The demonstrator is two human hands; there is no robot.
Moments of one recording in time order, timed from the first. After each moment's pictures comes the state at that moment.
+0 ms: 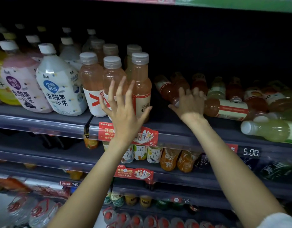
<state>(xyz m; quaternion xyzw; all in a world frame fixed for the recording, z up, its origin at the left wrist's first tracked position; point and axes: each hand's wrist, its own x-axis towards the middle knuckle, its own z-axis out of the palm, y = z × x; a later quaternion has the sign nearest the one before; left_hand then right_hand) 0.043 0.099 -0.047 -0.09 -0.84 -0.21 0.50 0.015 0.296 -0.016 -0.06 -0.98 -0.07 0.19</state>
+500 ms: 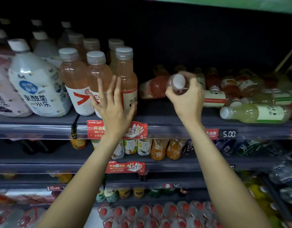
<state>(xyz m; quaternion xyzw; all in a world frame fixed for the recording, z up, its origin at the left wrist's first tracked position) 0.036 0.097 -0.055 -0.12 -0.84 -0.23 0.48 0.093 0.275 0.016 -0.07 -0.81 0.38 0.43</state>
